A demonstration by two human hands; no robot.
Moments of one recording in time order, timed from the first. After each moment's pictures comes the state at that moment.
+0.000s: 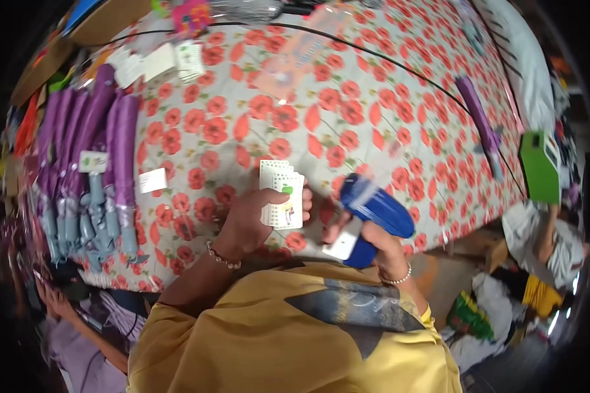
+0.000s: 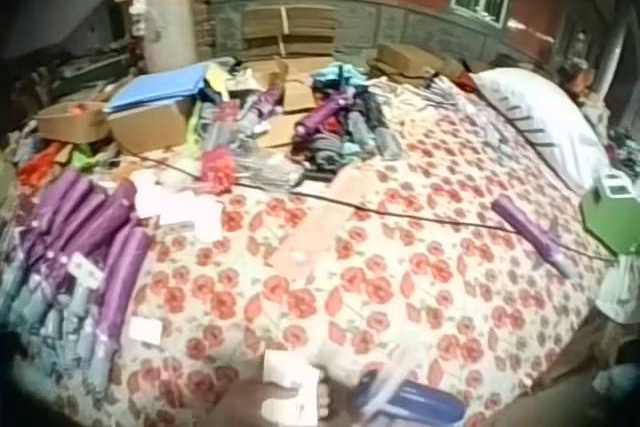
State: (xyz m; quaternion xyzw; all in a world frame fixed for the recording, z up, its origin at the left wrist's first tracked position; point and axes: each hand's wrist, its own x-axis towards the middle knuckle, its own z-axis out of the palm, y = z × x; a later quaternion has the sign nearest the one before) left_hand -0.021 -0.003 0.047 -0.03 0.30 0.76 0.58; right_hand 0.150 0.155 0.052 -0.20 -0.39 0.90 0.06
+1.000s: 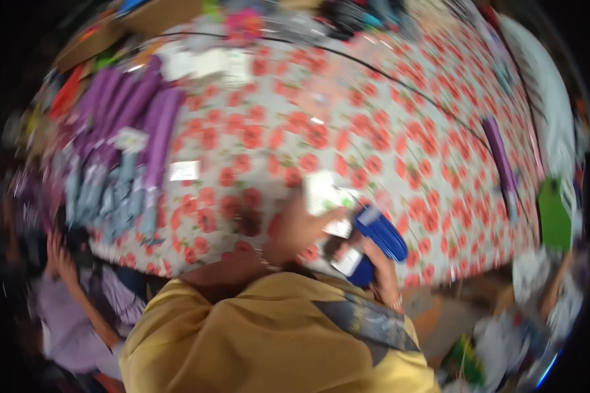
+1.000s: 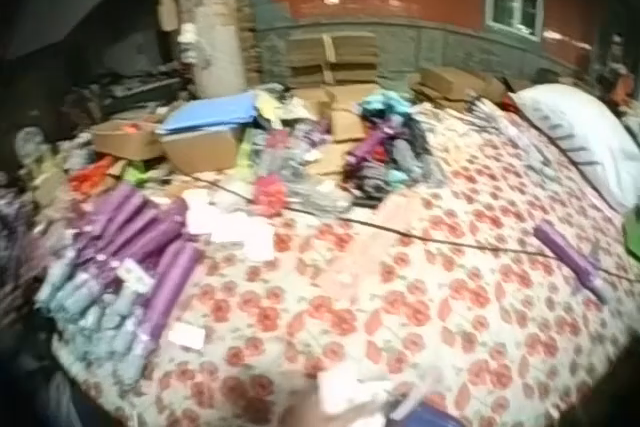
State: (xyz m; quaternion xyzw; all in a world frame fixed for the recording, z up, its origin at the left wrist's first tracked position) left_hand 0.012 0.026 0.040 0.13 0.74 0.57 0.34; right_hand 0.174 0.144 0.023 -0.38 -0.41 0.83 0.06
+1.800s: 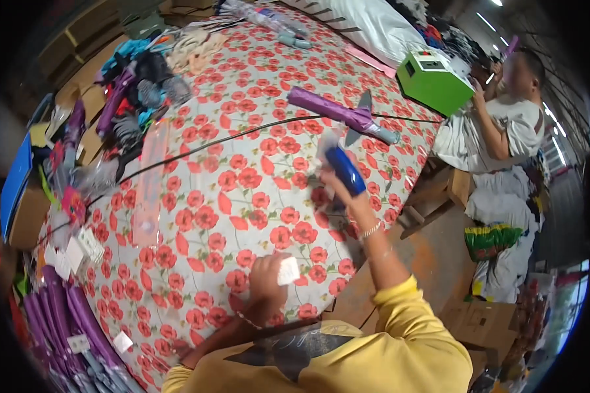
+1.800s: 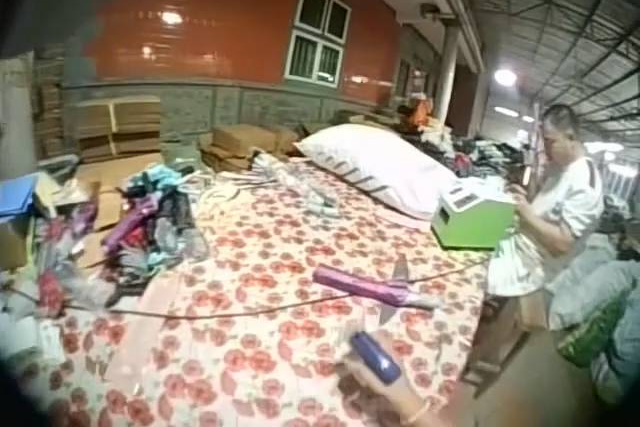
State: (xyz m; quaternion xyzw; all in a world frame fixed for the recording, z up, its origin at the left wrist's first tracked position) left_hand 0.087 0.143 -0.048 0.61 0.66 0.41 0.16; right_hand 0.216 0.363 0.017 -0.35 -0.65 0.53 0.42
